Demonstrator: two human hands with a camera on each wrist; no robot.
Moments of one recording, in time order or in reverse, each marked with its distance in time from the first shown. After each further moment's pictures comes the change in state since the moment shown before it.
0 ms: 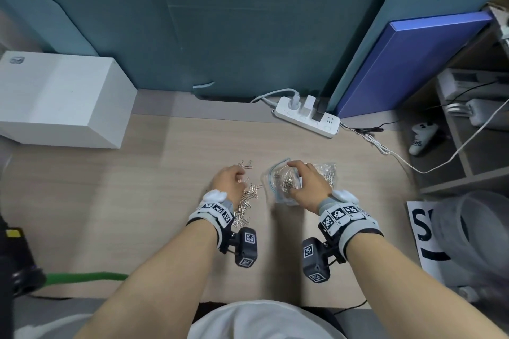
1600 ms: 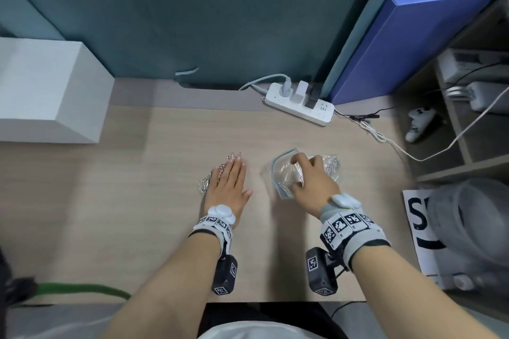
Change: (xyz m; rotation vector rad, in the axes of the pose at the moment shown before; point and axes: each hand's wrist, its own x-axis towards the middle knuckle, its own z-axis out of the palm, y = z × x) left_hand -0.008 -0.033 0.060 0.811 -0.011 0.399; right_hand -0.025 0.003 -0.012 -0.157 0.059 0.057
